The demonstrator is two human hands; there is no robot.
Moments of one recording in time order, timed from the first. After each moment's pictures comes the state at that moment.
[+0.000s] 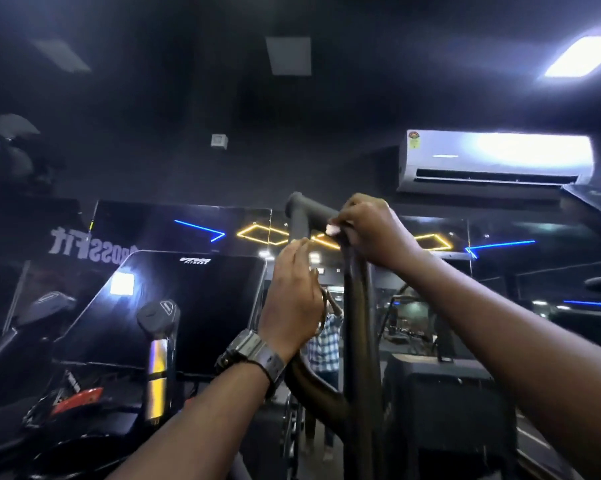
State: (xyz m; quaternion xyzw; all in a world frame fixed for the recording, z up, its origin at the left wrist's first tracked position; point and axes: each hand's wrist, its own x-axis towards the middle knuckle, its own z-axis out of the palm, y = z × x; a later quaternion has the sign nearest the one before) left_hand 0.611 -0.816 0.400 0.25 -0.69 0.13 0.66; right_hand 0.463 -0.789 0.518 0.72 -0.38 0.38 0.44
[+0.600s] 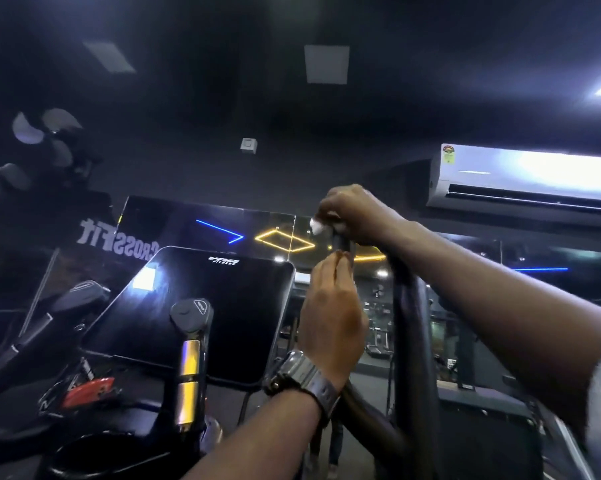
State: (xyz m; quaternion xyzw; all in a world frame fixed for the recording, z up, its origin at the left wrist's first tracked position) left_hand 0.612 -0.810 0.392 0.29 -0.65 0.17 0.69; right_hand 0.543 -0.828 0.566 0.77 -0.38 0.22 0.47
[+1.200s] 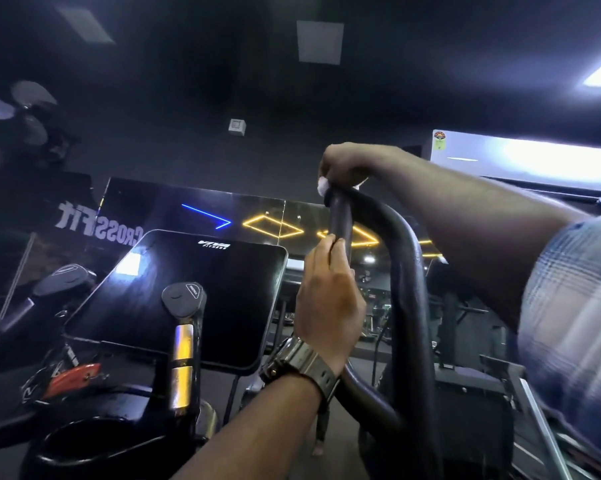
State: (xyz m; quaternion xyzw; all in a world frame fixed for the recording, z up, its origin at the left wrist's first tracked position) left_hand 0.614 -0.811 0.391 0.29 -0.65 0.15 0.69; right_hand 0.573 -0.827 0.623 0.72 -0.57 0.12 0.38
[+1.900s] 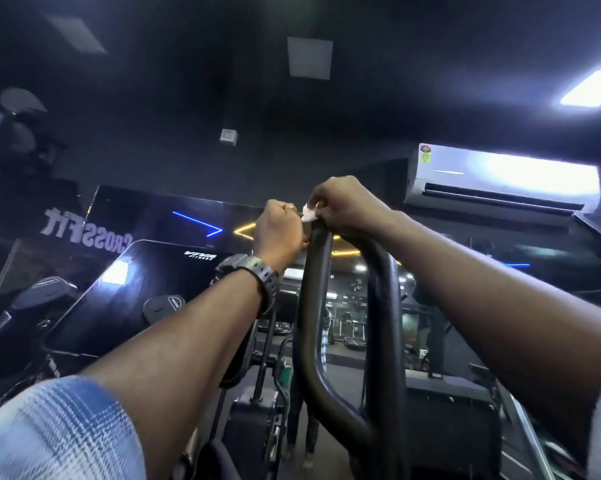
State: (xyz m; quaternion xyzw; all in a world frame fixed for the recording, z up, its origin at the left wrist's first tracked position) left_hand 0.657 -0.845 0.496 0.25 -0.58 -0.21 0.75; right_hand 0.536 -0.826 0.579 0.74 -0.47 0.27 0.40
